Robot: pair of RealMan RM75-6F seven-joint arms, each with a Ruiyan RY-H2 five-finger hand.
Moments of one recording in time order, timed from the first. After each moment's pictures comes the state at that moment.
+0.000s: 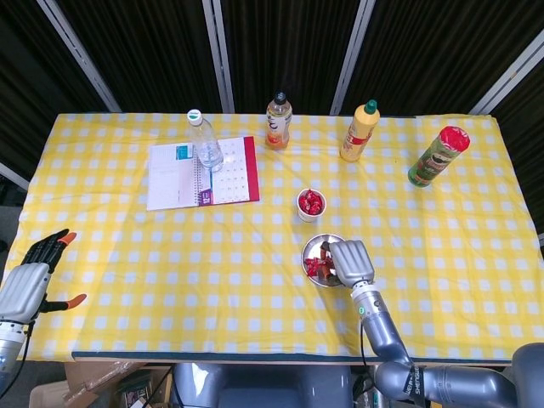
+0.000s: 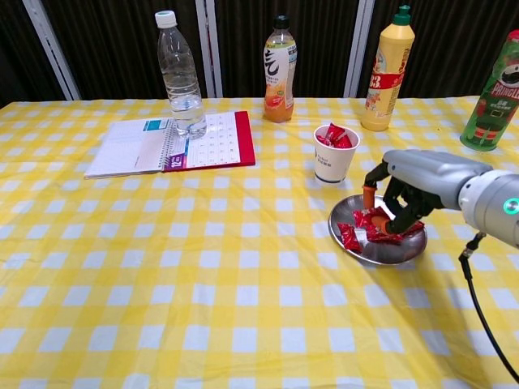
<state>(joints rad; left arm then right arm) -0.18 -1.07 -0.02 -1.71 1.43 1.31 -0.11 0.68 -1.59 0.17 -1.70 -0.81 1.16 -0.61</state>
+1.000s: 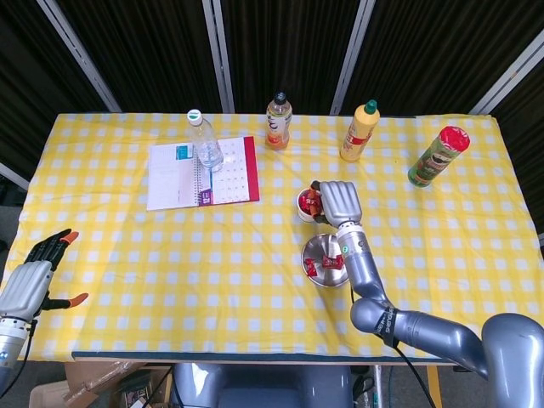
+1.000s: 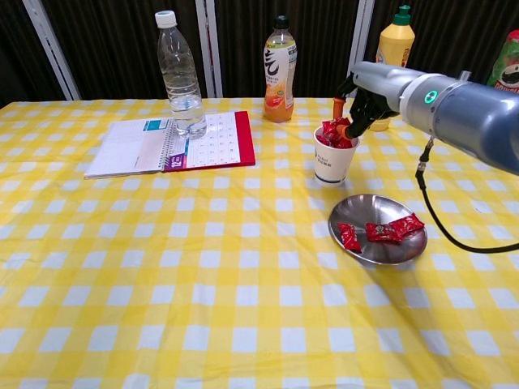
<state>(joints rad) -0.20 -1.06 -0.03 -1.73 1.39 1.26 -0.11 0.91 -1.67 0.39 -1.33 -0.68 0.98 -0.55</state>
